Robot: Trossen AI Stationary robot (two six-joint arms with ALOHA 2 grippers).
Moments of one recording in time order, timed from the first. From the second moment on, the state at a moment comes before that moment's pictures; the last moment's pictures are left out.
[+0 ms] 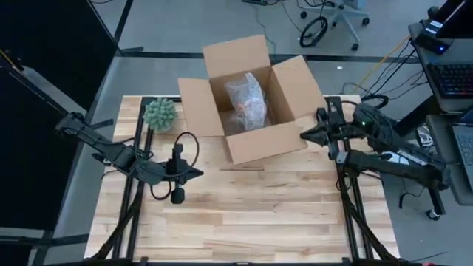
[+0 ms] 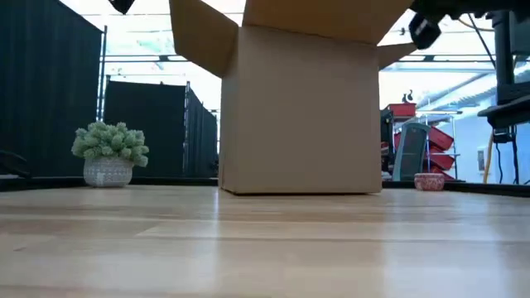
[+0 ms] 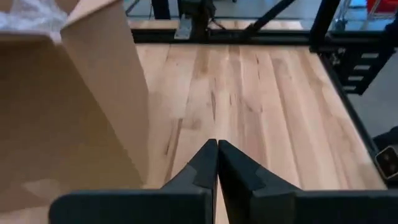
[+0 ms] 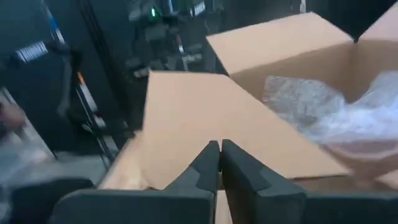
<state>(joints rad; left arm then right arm) -0.49 1.00 0.86 -0.39 -0.52 -0.27 -0.47 0.46 0.58 -0.18 -0.55 0.27</state>
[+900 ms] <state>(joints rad) -0.48 1.01 0.86 -0.40 -0.54 -0.31 -0.18 0.19 0.12 0.18 -0.02 0.35</state>
